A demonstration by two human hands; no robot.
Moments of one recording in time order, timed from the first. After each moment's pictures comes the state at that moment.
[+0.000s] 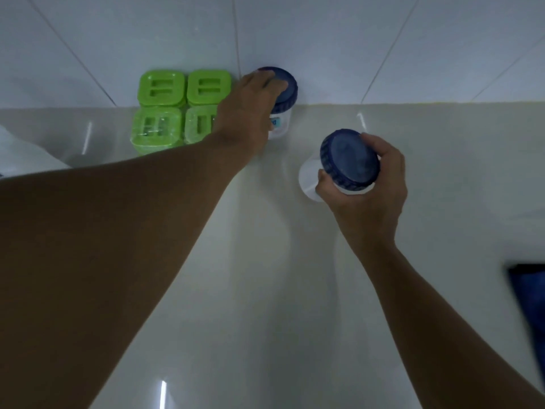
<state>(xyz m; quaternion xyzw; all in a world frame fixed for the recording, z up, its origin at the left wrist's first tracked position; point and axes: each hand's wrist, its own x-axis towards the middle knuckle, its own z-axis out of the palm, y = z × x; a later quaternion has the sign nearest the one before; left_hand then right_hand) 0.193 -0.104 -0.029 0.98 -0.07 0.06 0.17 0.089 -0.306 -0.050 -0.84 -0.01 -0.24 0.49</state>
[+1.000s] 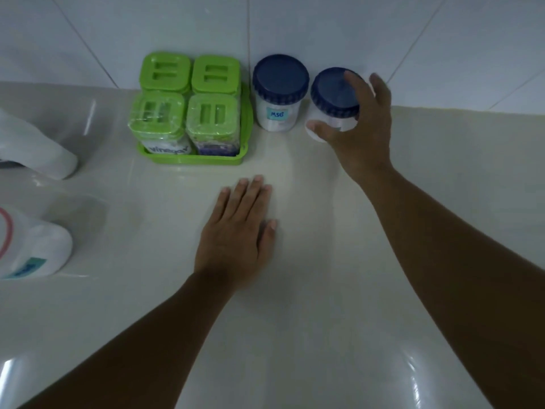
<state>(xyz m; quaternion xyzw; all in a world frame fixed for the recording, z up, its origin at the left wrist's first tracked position) 0.025 -0.123 -0.120 0.99 -0.04 0.07 0.13 0.208 -0.302 -0.067 -0.88 -0.10 -0.10 0.45</state>
